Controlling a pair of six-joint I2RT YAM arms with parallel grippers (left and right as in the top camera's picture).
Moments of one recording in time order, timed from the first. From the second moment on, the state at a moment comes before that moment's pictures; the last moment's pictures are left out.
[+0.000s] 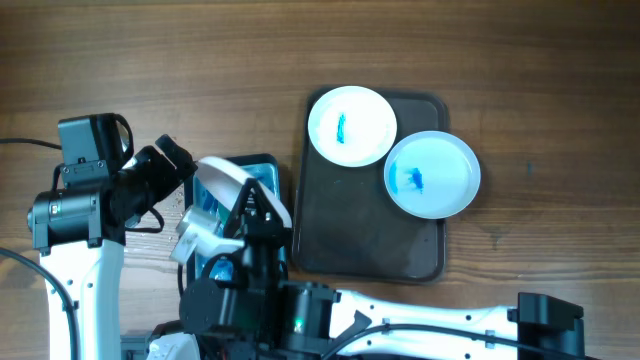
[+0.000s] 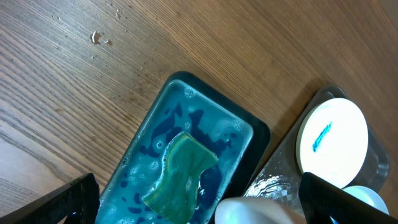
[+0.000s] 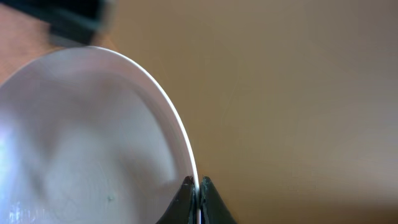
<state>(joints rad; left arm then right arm) 0.15 1.12 1.16 -1.11 0.09 -0.57 1.43 1.67 1.30 -0.13 1.32 -0.48</state>
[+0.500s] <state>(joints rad) 0.15 1.12 1.16 -1.11 0.09 -0.57 1.12 1.56 1.31 -0.61 0.95 0.19</state>
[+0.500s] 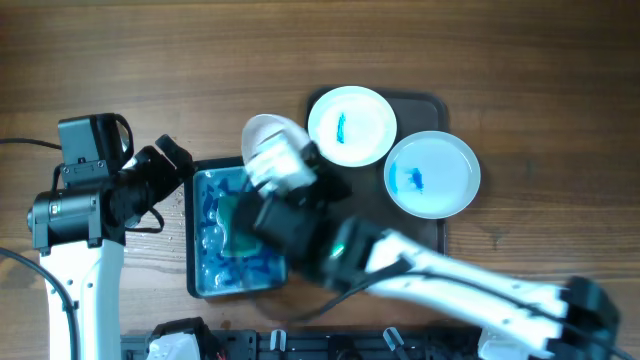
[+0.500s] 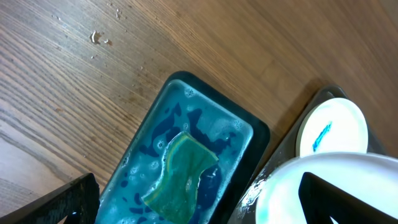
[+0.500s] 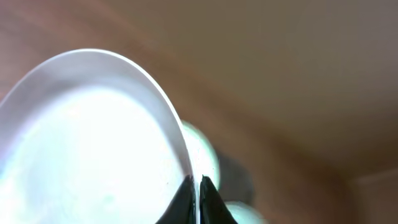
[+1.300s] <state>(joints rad) 0.15 1.12 1.16 -1.11 0.09 -0.57 -0.51 1.30 1.27 -1.07 0.15 0.63</state>
